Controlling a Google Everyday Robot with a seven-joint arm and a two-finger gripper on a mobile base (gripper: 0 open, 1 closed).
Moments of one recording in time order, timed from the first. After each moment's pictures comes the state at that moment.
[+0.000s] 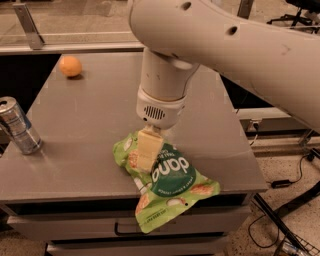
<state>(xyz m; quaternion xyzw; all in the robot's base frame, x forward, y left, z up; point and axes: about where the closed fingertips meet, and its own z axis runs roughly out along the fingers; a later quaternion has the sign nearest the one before) 0.437 0.009 0.865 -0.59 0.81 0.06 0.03</state>
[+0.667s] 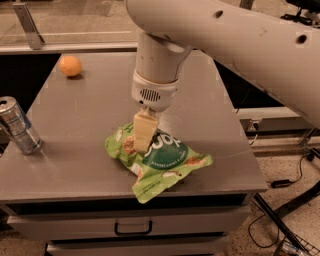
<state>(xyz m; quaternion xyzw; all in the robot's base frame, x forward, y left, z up) 0.473 0.024 0.873 -0.63 0.77 0.08 0.05</state>
